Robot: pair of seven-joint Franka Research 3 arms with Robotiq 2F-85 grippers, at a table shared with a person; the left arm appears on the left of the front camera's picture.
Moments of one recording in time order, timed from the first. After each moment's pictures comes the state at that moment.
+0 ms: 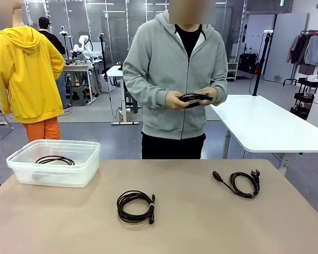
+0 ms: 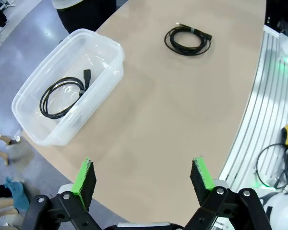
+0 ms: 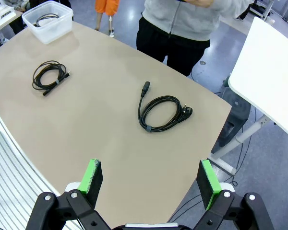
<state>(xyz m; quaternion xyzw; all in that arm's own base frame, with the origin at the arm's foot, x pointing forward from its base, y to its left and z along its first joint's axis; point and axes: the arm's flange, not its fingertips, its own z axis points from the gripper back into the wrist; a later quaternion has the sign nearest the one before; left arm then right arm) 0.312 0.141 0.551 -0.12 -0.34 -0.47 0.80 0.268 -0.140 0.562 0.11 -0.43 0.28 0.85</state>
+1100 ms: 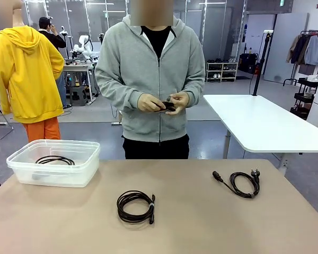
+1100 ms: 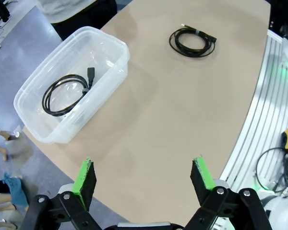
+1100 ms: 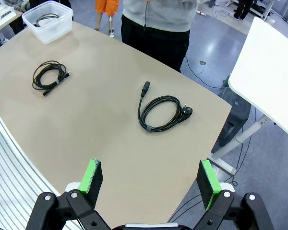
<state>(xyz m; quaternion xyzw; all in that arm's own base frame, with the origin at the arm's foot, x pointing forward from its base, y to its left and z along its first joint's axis) 0.317 0.143 0.553 -0.13 -0.34 -0.46 0.81 0.268 -0.140 0.562 0.11 -0.43 0.28 0.85</state>
